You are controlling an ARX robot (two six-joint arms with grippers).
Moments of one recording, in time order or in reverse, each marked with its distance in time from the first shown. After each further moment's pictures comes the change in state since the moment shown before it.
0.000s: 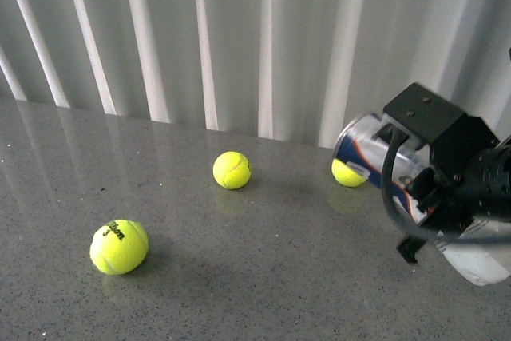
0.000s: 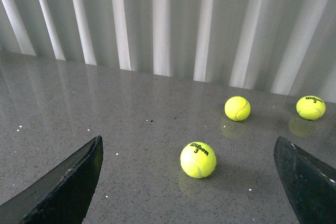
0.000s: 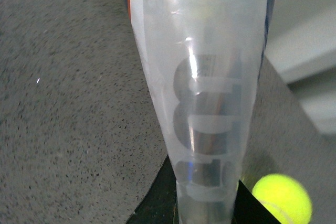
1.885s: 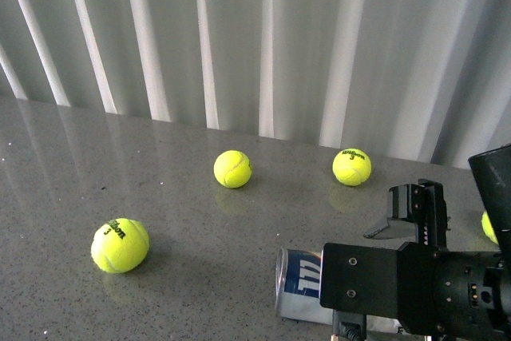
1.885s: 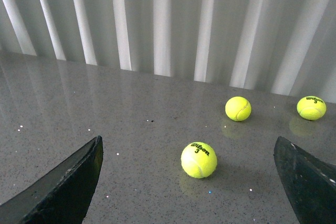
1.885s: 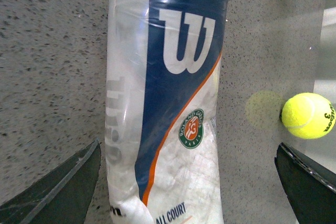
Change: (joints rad) left arm 0.000 0.000 0.000 0.000 0.000 0.000; right arm 0.109 0.023 -0.170 0.048 -0.140 -0.564
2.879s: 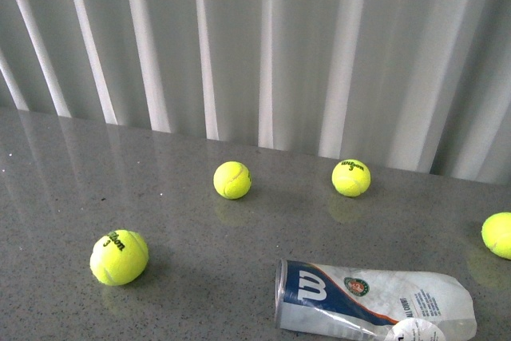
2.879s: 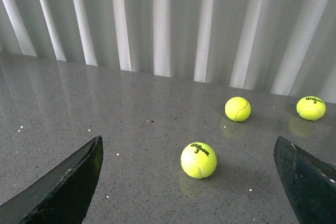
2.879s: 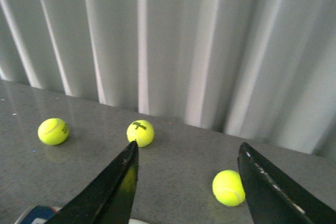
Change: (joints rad) left arm 0.000 0.000 0.000 0.000 0.000 0.000; right arm -0.275 -1.053 -0.344 0.027 0.149 1.141
